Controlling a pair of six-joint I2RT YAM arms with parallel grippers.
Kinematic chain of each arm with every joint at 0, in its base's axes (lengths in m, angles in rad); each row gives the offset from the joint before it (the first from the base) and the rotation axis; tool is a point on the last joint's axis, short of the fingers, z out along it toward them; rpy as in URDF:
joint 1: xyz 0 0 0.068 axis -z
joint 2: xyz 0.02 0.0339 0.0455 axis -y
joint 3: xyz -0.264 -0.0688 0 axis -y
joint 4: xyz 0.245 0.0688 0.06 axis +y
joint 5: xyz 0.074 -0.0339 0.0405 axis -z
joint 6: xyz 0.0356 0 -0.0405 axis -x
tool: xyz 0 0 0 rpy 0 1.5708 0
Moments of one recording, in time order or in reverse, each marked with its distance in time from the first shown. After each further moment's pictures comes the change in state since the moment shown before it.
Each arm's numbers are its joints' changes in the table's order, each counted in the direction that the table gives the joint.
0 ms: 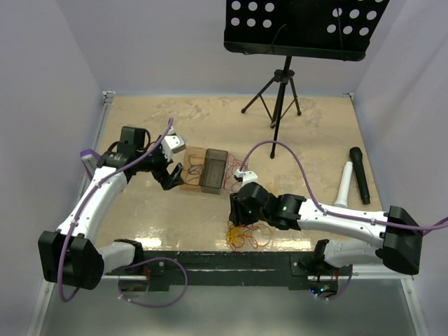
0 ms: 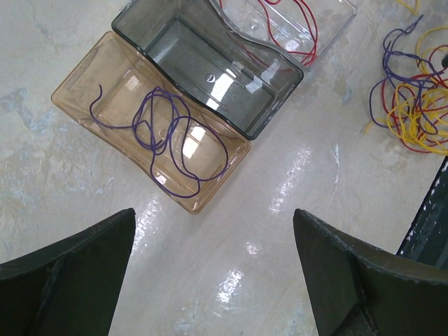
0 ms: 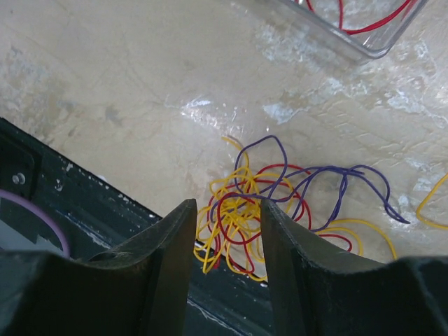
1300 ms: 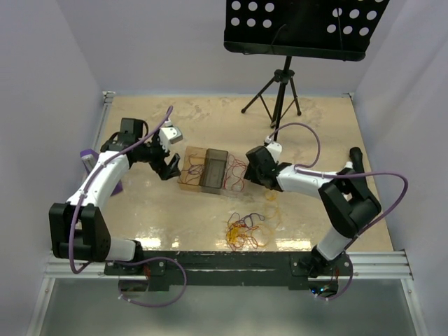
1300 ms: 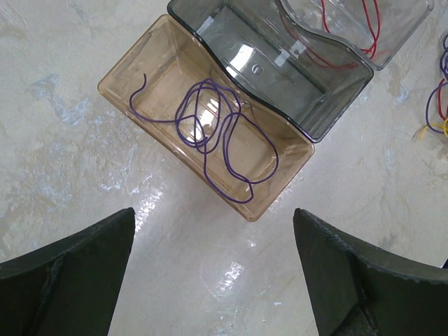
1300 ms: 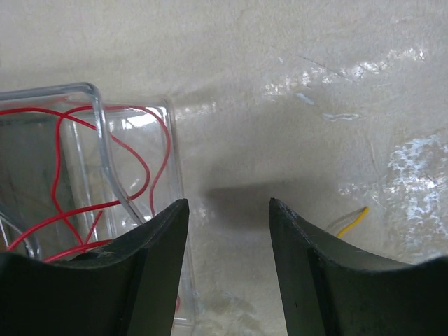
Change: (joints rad) left arm -0.084 -0.189 0.063 -0.062 0.015 -0.056; right arm 0.473 -0.456 0.102 -0.267 0.178 -0.119
